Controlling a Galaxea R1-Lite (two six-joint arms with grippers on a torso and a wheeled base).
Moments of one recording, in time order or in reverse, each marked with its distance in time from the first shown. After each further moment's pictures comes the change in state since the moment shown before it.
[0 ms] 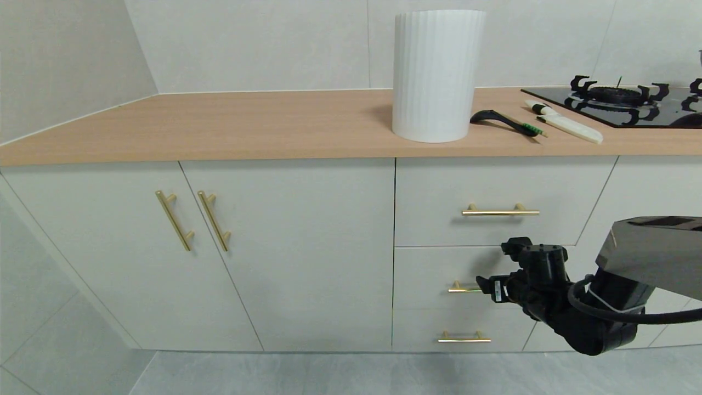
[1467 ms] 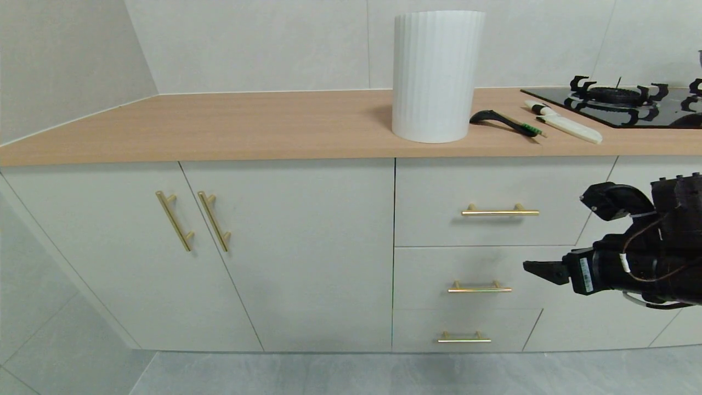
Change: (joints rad) left arm 0.000 0.000 0.000 0.000 0.000 0.000; right arm 0.000 -0.806 0.024 0.844 0.246 -0.109
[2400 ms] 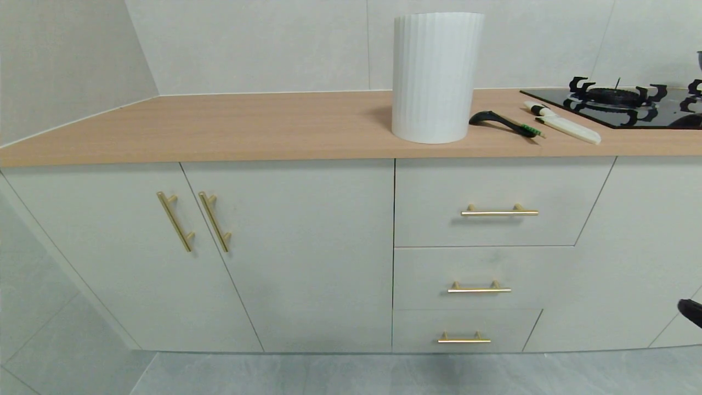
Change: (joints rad) left arm 0.000 0.000 0.000 0.000 -0.001 0.001; right arm -0.105 -0.733 0.240 0.190 0.050 0.034
